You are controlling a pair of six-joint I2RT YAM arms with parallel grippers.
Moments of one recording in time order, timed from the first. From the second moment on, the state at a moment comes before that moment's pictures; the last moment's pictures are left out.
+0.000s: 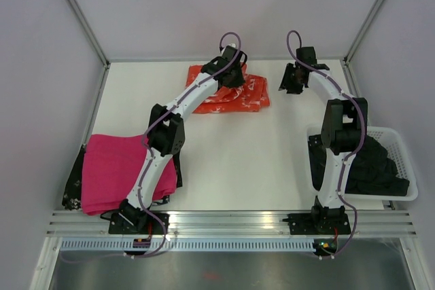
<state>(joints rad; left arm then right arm) -0.59 2.47 2.37 -0.64 -0.10 -0.65 0.06 2.13 1.77 -0.58 -0.05 0.39</state>
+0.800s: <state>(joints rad) -0.64 2.41 2.32 -0.52 -0.09 -0.73 0.17 2.19 1.57 -0.22 -0.22 0.53</state>
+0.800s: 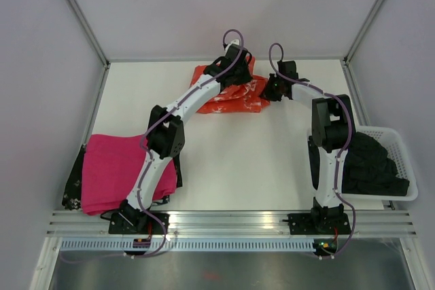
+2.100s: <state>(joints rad) -0.07 2.14 2.00 -0.51 0.10 -0.61 0.15 2.15 1.87 -0.51 -0.31 0.42</state>
